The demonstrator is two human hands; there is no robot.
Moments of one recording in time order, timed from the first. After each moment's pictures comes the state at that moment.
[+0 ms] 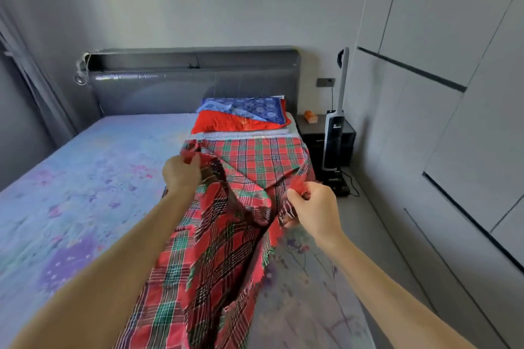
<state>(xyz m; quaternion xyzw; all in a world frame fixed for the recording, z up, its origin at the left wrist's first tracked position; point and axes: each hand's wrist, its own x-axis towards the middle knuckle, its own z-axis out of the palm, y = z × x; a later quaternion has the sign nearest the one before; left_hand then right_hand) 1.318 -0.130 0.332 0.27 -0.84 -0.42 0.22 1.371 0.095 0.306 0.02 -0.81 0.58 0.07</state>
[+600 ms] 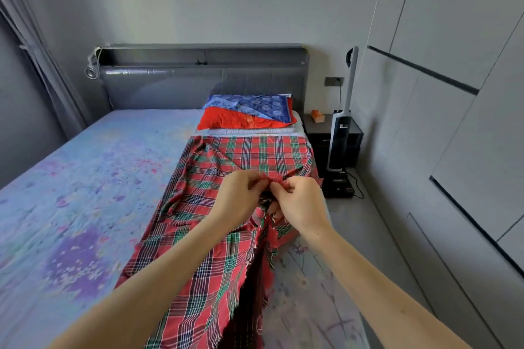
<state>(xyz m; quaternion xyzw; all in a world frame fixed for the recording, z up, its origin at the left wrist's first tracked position) 1.363 -0.041 0.329 -0.03 -0.91 -0.39 0.12 1.368 0.086 0.327 0.09 -0.86 0.50 0.08</state>
